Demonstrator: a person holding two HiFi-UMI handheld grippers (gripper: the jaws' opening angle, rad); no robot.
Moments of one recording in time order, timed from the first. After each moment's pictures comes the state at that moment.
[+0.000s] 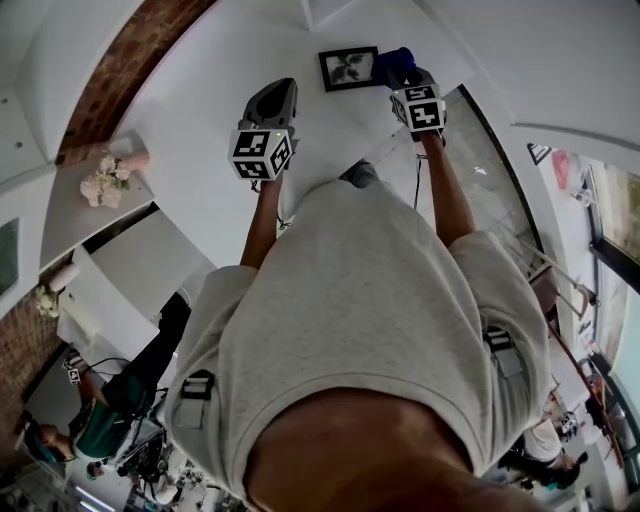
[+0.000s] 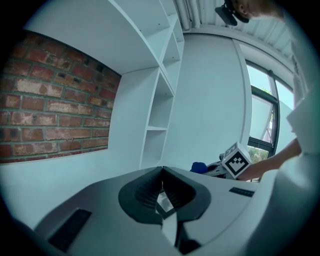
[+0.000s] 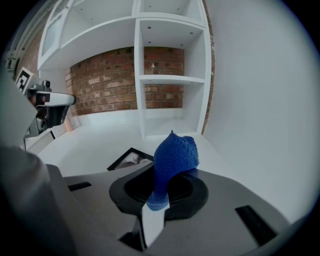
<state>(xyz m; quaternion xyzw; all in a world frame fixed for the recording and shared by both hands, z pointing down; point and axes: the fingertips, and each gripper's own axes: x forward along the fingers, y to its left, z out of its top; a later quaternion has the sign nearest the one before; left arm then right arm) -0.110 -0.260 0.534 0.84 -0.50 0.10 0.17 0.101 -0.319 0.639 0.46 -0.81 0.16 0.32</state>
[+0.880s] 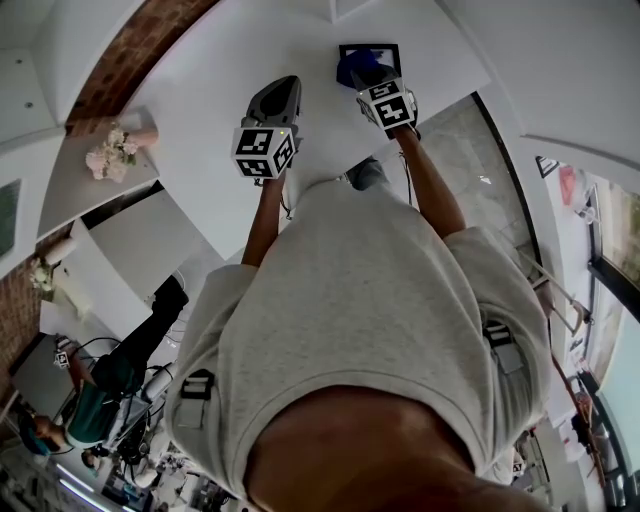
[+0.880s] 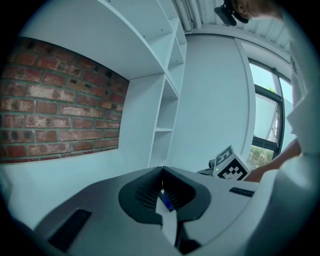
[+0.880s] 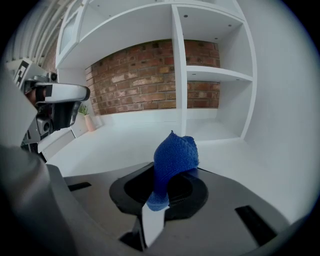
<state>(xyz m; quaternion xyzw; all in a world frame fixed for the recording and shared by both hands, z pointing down) -0.138 -0.235 0.530 0.83 -0.53 0.10 0.17 -0.027 -0.290 0.648 0.35 -0.87 0.16 0.31</state>
